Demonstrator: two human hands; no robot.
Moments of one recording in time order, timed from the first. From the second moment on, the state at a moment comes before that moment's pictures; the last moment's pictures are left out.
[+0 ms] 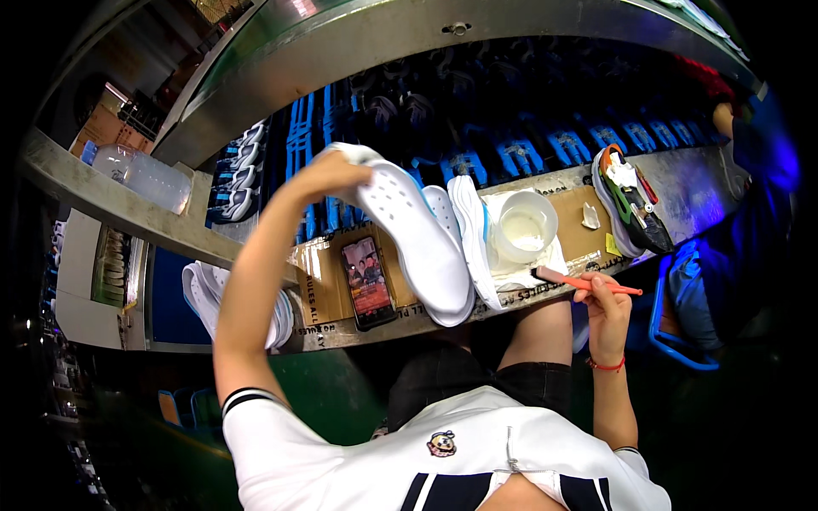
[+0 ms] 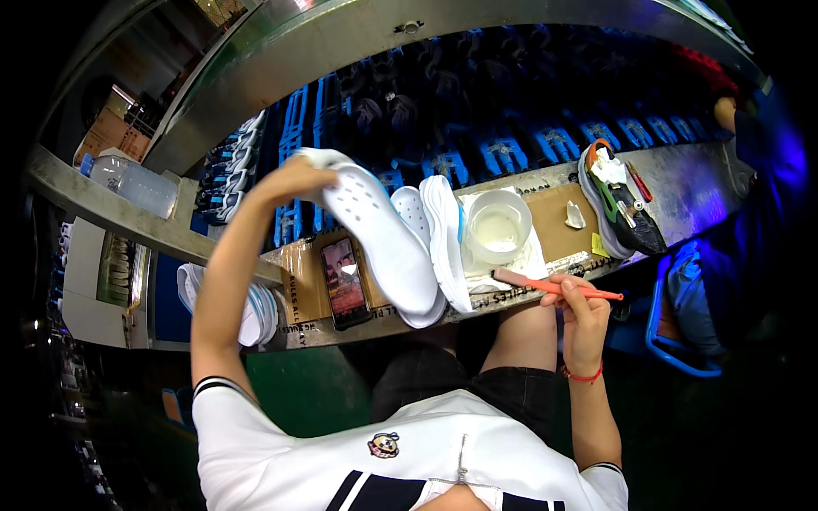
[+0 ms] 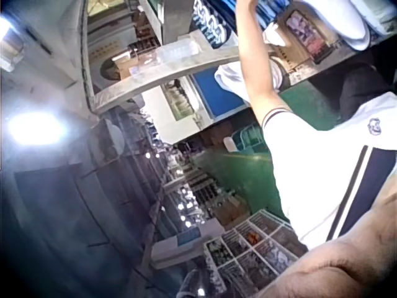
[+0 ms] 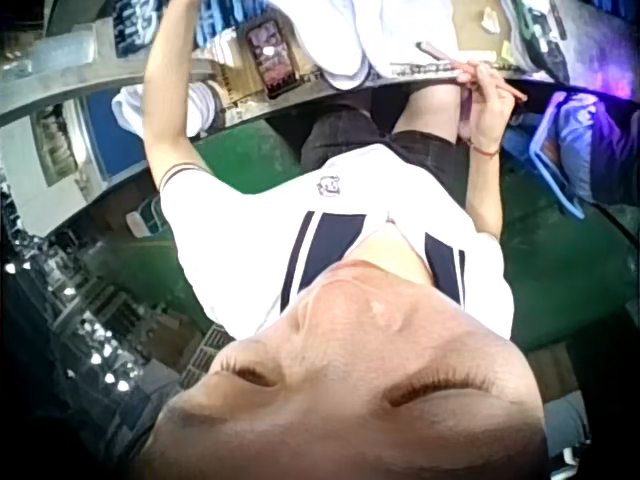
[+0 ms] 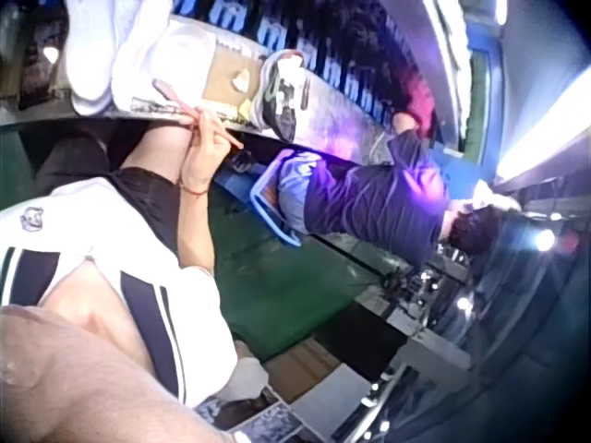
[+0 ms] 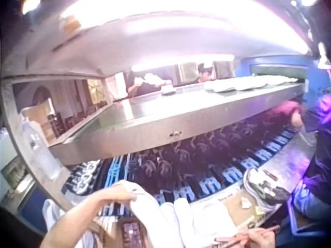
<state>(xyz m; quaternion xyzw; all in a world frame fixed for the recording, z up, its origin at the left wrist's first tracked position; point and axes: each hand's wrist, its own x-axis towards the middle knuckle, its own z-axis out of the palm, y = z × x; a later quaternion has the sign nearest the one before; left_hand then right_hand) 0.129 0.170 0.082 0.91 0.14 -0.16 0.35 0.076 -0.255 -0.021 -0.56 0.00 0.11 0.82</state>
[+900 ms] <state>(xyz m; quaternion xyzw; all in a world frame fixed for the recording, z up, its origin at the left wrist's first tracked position) -0.035 0.029 -0.029 0.29 0.06 0.06 0.95 0.191 -0.220 -0.006 -0.72 -0.18 0.11 0.66</state>
